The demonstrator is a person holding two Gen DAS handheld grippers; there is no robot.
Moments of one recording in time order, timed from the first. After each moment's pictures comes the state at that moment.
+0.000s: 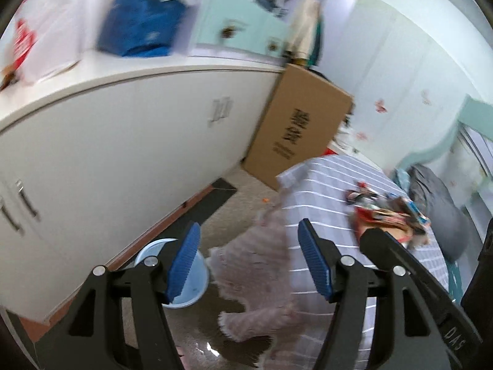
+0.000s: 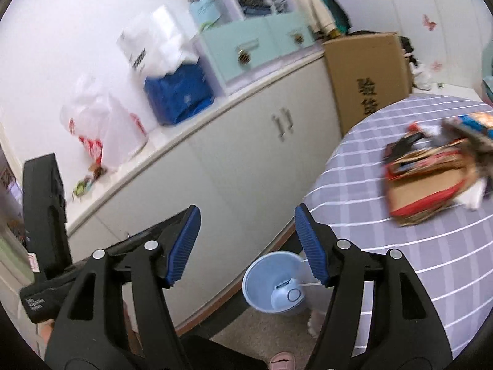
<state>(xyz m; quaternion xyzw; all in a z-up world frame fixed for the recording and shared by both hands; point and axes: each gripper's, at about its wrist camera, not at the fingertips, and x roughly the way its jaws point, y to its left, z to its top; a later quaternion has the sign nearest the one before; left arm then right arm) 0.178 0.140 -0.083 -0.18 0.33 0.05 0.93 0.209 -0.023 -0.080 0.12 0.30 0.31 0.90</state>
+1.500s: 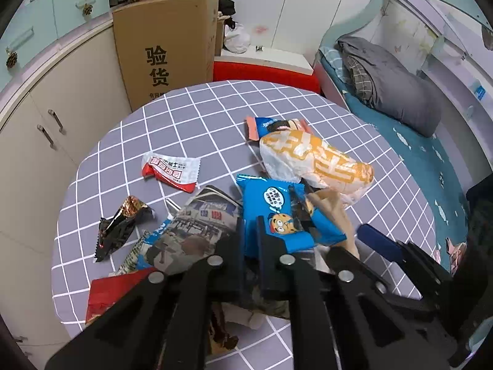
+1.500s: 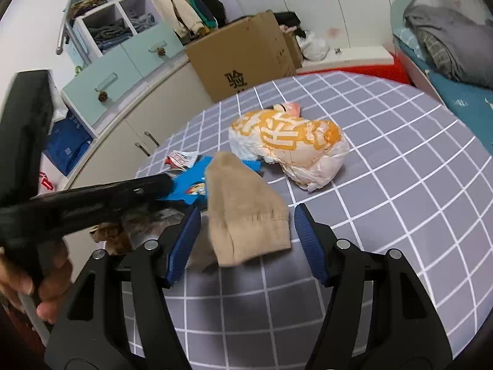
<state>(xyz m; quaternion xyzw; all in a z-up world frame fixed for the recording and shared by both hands) 0.401 -0.157 -0.097 0.00 0.48 -0.15 0.86 0.344 -0.302 -0.134 0.17 0.38 0.13 0.90</state>
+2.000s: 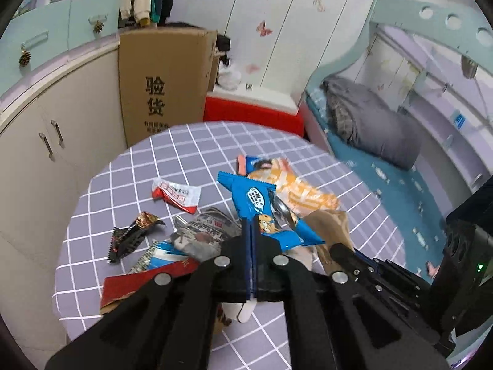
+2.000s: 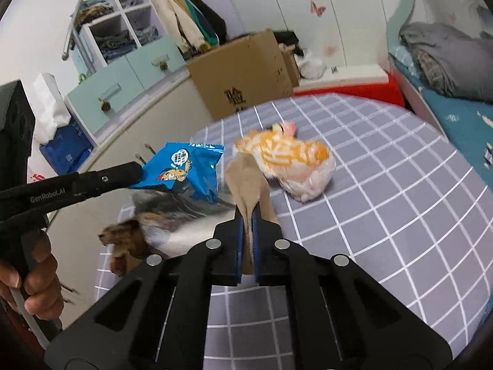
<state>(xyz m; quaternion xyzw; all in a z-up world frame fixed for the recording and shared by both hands) 0.362 -0.125 -0.052 -0.06 0.40 -0.17 0.90 0.313 -0.303 -0.105 0.16 0.32 0.12 0.92</state>
